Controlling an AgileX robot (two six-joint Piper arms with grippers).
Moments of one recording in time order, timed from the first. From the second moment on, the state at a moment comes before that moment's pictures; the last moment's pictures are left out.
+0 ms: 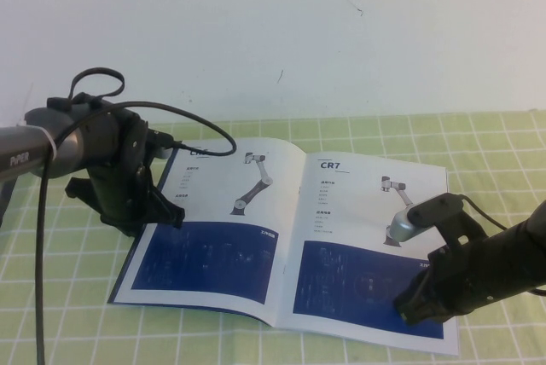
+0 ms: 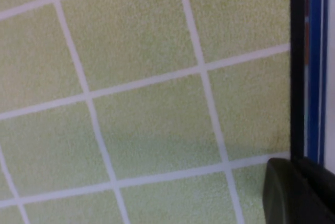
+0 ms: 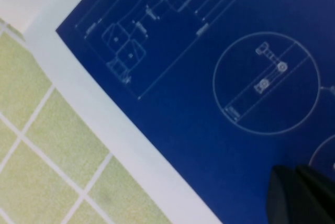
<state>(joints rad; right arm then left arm) 0.34 1.84 -0.80 1.06 0.48 -1.18 -0.24 2.04 -1.38 0.25 0.76 -0.22</state>
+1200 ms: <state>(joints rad) 0.34 1.86 -0.82 1.06 0.48 -1.17 -0.31 2.09 -1.47 -0.90 0.91 0.53</state>
